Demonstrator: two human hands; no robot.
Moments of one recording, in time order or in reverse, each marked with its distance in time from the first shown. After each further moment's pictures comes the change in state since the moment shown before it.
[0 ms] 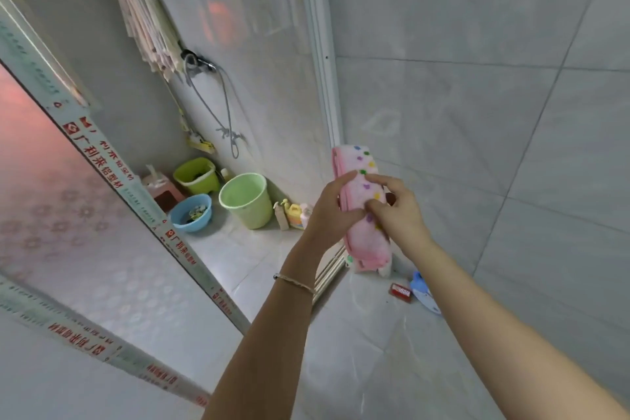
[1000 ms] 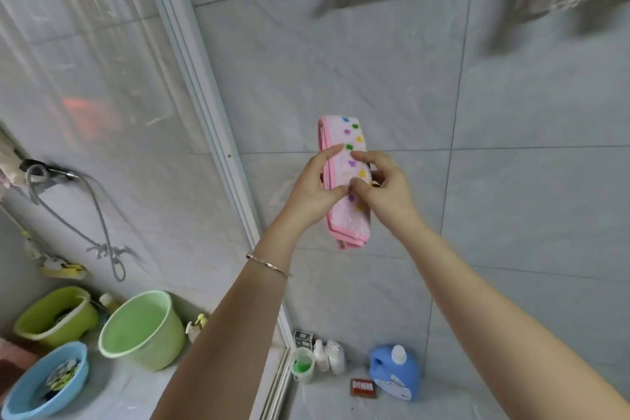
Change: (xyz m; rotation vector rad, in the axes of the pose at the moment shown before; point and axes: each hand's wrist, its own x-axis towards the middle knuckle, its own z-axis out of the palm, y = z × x) left_hand 0.236 0.140 0.031 0.011 -0.333 0.510; right_hand 0.188 -0.079 -0.065 -0.084 0.427 -0.310
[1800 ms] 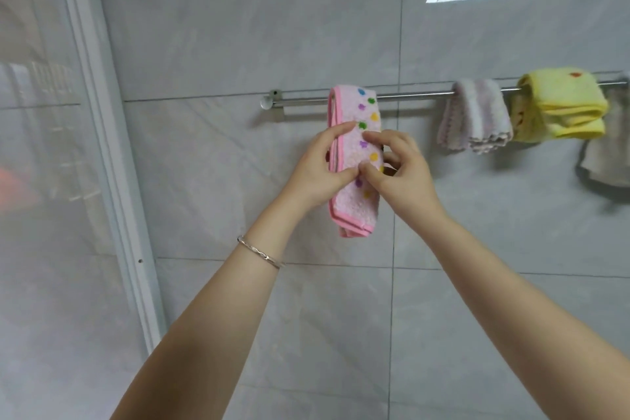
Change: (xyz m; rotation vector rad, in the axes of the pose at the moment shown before) left_hand 0.191 0.131 0.065 -0.026 -0.026 0.473; right_hand 0.175 -0.069 -0.128 -0.194 0.161 -0.430
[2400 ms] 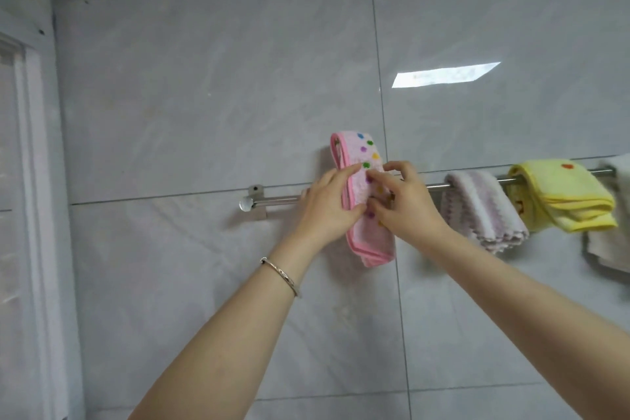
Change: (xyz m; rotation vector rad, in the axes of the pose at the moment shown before) left_hand 0.140 -0.013 -0.004 0.527 0.037 0.186; right_hand 0.134 0.029 -0.009 -0.541 0.021 -0.191
